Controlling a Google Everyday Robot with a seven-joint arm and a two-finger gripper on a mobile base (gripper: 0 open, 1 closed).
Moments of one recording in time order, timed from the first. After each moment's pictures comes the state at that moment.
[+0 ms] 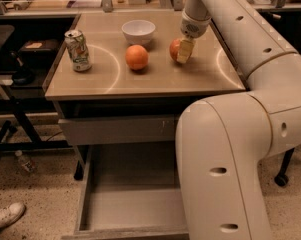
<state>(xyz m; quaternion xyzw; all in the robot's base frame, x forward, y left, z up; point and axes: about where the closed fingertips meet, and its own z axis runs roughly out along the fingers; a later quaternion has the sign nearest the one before) 0.786 -0.144 0.850 -0.56 0.81 -0.05 0.16</state>
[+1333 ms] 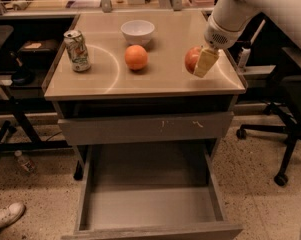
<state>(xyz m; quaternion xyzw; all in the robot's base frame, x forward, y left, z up) 0.673 -0.172 0.889 -0.54 0.82 -0.07 0.21</state>
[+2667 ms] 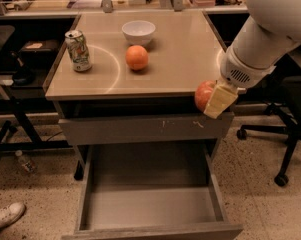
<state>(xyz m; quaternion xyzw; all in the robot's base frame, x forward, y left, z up) 0.528 -0.180 0.881 -0.49 0.85 -0.05 0.17</state>
